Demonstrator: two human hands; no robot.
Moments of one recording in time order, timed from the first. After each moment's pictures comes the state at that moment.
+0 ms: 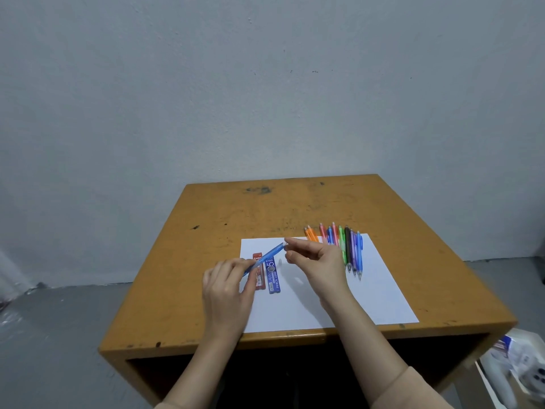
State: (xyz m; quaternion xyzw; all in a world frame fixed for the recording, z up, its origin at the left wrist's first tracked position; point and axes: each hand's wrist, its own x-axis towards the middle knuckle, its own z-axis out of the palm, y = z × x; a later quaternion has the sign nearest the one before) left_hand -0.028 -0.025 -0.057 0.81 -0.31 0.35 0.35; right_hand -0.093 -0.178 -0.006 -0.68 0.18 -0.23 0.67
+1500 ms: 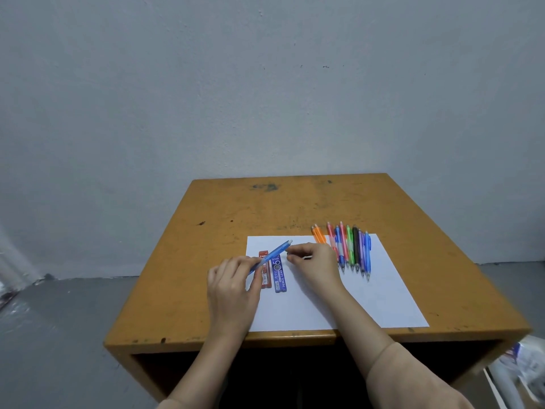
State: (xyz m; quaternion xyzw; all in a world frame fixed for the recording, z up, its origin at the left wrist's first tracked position) left_hand -0.027 -0.026 -0.058 0.83 -0.29 0.34 0.33; right_hand -0.056 -0.186 -0.034 -0.80 0.23 -0.18 0.53
